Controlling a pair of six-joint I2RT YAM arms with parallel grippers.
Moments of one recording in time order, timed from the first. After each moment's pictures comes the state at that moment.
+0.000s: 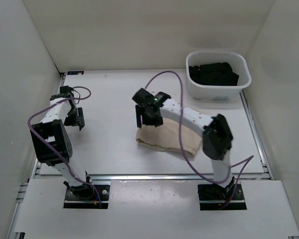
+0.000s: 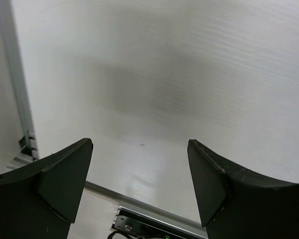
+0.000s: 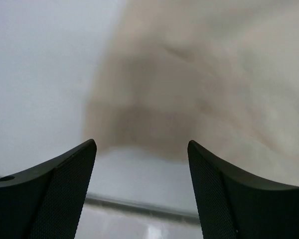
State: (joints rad) left arm 0.21 1.70 1.24 -0.88 -0.30 0.01; right arm 0.90 2.03 1.83 -1.00 0.16 0.68
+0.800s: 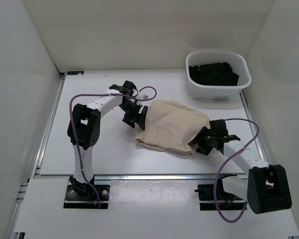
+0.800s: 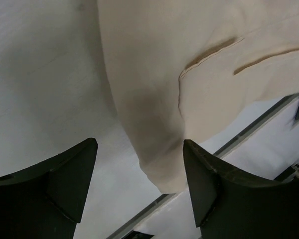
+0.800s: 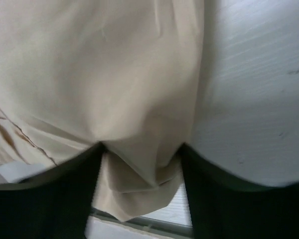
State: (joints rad) left arm -0.41 2.04 1.61 -0.95 0.49 0.00; right arm 0.23 1.11 0.47 -0.39 -0.20 0.86
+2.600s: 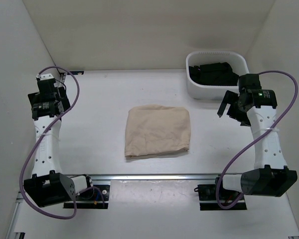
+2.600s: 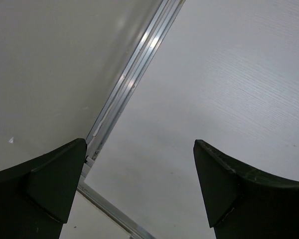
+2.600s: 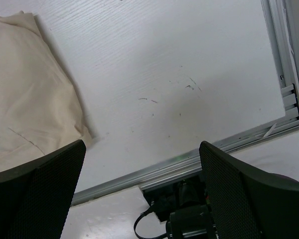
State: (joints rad) left arm 0.21 1.22 1.31 -0.78 -0.43 0.00; right arm -0.01 1.30 1.48 -1.29 0.14 0.35
